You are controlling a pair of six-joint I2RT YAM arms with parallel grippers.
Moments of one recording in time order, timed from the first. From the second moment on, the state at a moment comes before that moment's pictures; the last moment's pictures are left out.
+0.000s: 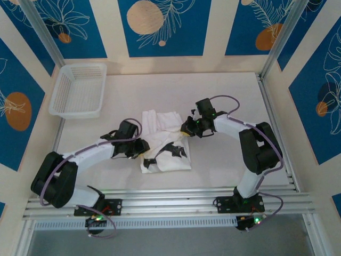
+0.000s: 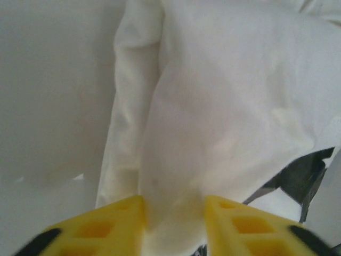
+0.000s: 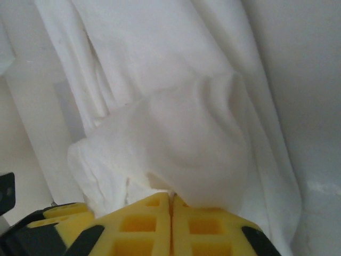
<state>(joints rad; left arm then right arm) -0.52 1.40 0.70 -0.36 0.27 -0.94 0.40 1.74 1.05 -0.34 -0.55 0.80</state>
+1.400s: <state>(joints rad) -0.23 1.71 1.24 -0.34 0.26 -0.80 0.29 1.91 1.44 -0.50 -0.60 0.66</state>
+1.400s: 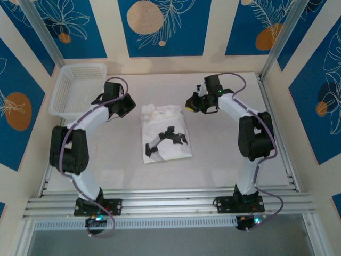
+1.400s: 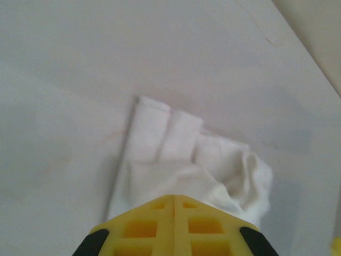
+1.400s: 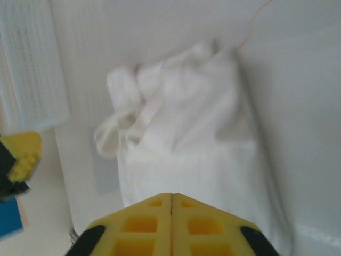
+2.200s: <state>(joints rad) -0.28 2.04 1.41 -0.22 0.25 -0.78 0.37 2.38 1.86 -0.44 -0.58 0.69</state>
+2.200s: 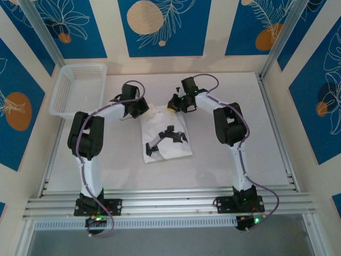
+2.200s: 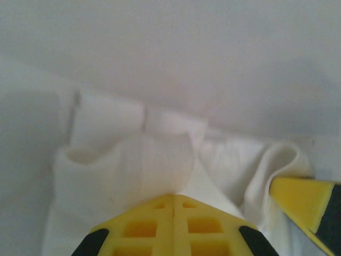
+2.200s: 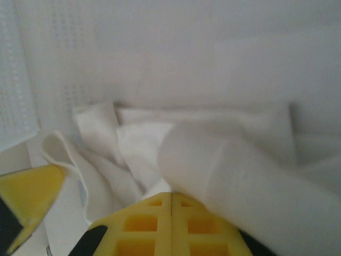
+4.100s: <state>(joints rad) -0.20 2.13 1.38 -0.14 0.38 -0.79 0.31 2.42 1.88 -0.51 -0.69 0.52</state>
